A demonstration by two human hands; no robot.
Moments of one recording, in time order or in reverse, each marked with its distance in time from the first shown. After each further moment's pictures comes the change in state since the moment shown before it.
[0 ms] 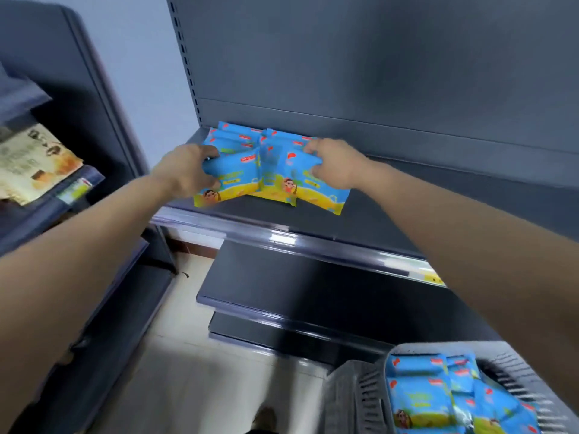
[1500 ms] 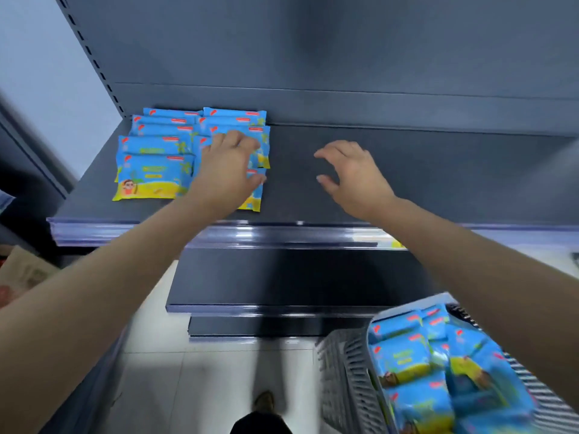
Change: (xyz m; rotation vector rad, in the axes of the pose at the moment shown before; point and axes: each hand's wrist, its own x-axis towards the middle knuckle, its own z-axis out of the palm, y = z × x) left_hand 0.016 0.109 0.068 -0.038 0.127 0.362; right_hand -0.082 0.067 0.037 -0.082 0.292 0.114
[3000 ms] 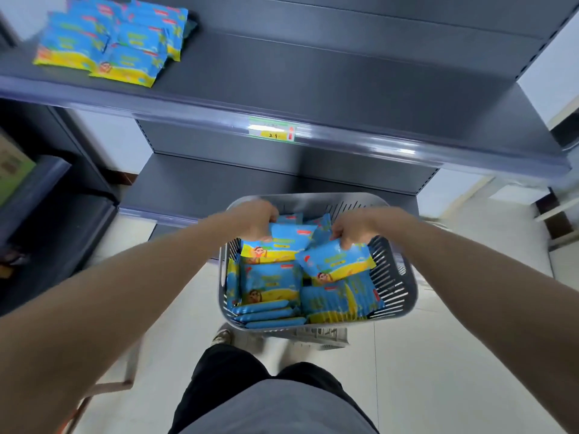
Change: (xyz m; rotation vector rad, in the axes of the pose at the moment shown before) left_hand -0.174 0.293 0.165 0.029 -0.704 -0.117; right_hand -0.280 0.209 -0.006 -0.158 -1.160 0.000
